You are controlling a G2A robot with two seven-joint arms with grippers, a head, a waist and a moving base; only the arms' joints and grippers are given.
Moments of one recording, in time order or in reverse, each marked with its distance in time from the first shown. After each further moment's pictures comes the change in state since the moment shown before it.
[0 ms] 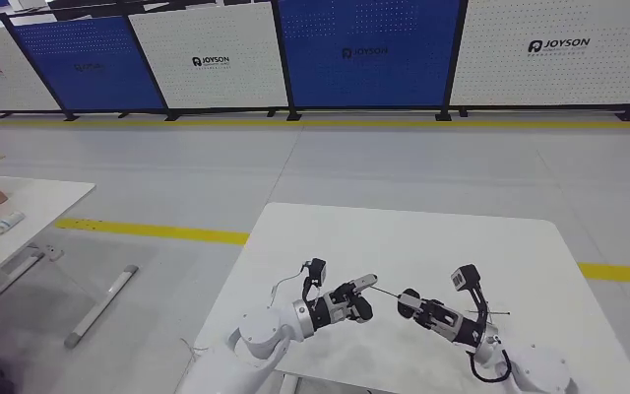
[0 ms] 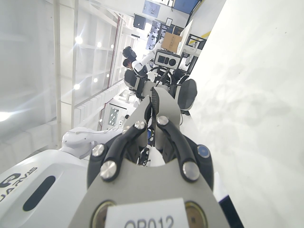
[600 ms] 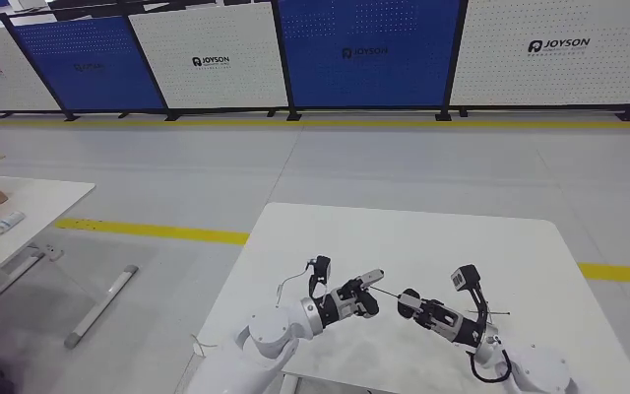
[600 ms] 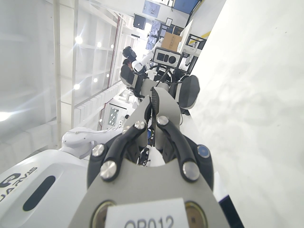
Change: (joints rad) left arm -0.042 -0.016 0.060 0.019 0.007 0.001 0.112; right arm 0.000 0.000 0.000 0.000 0.000 0.000 0.000
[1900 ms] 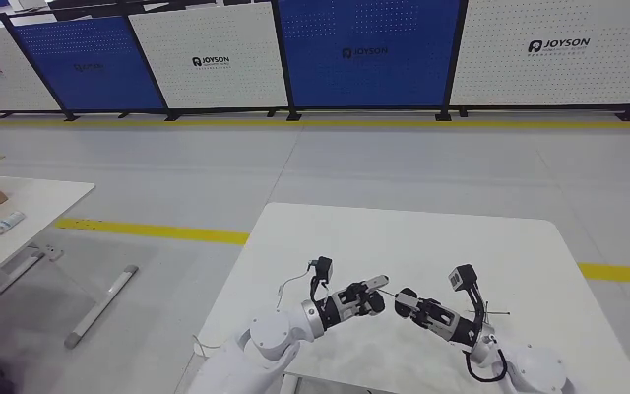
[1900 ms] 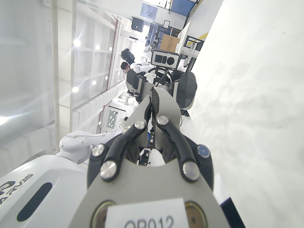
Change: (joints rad) left arm 0.003 0.006 0.013 0.016 0.019 -0.087 -0.027; right arm -0.007 -0.009 -0.001 -0.019 -0.023 0.032 -0.032
